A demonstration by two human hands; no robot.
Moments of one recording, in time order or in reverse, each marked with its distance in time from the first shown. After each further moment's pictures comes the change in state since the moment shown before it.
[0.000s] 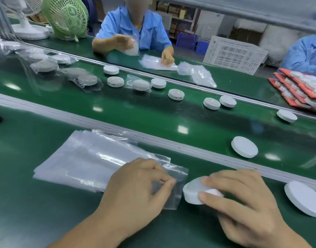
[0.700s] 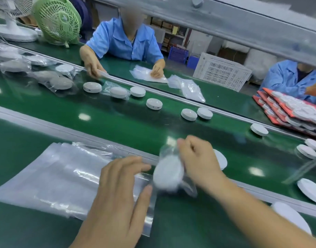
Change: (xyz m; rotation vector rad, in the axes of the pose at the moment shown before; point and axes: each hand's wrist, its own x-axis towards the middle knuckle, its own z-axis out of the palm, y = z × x) left_hand 0.008 -0.009 0.019 -0.081 0.294 0.126; right_hand 0.096 0.051 0.058 0.397 -0.117 0.991
